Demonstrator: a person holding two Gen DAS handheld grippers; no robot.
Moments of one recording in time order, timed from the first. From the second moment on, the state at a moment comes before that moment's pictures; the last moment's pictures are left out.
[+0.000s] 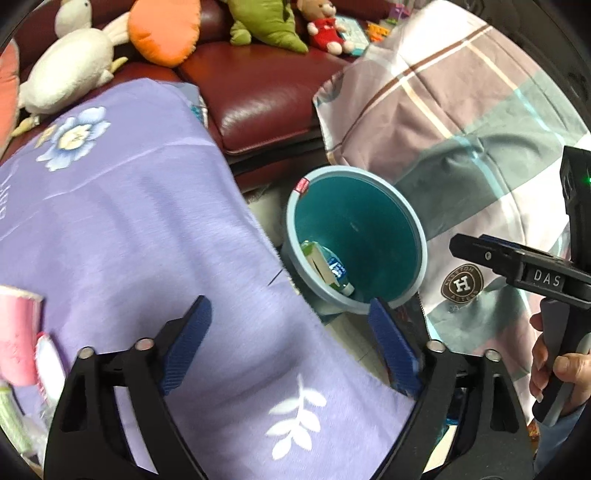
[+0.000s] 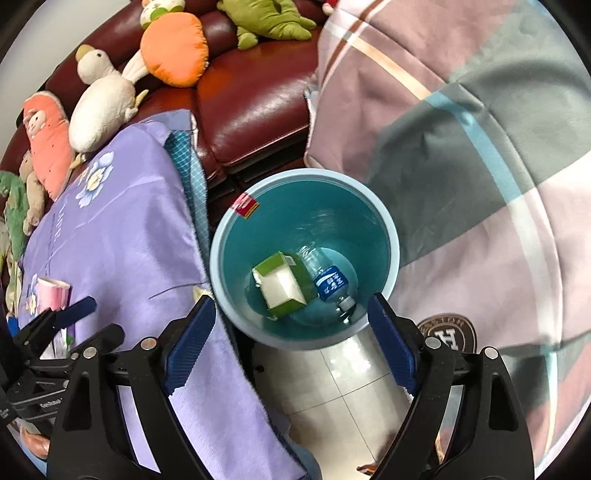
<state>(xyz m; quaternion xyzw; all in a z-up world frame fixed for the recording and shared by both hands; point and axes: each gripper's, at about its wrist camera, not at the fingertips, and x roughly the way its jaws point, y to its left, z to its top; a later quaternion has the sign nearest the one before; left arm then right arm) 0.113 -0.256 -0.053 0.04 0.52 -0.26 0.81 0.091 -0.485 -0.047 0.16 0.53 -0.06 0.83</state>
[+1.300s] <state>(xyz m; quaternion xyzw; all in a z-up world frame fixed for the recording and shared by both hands) 0.006 0.121 -0.004 0.02 0.49 -0.08 0.87 0.059 -0.165 0.012 -0.03 0.56 0.18 0.80</state>
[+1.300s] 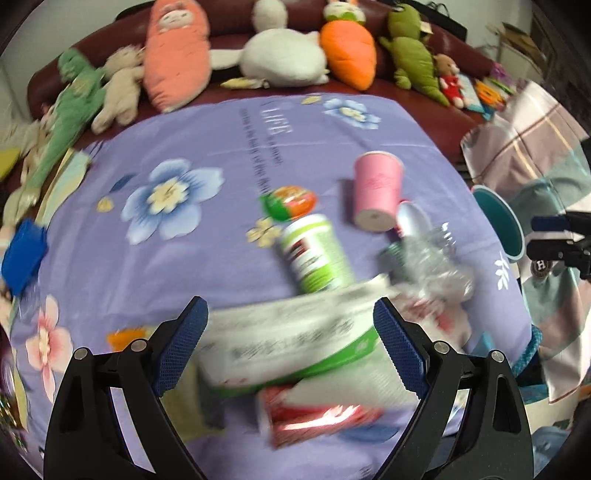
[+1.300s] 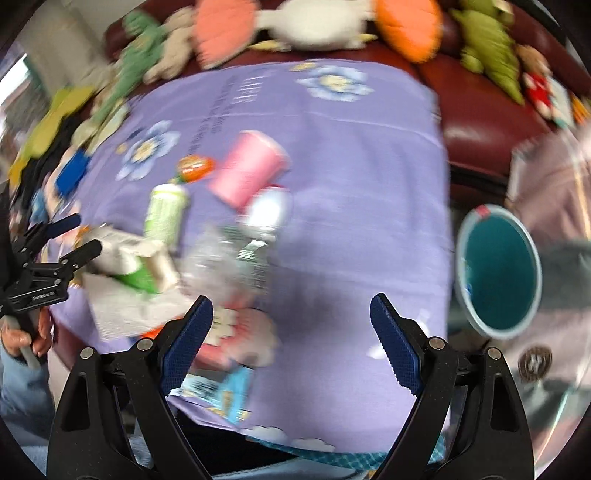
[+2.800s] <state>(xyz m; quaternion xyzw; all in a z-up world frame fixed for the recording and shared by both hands) -0.025 0.234 -0.085 -0.06 0.54 -0.04 0.84 0.063 0.116 -0.049 -0.28 0.59 0.44 0.62</state>
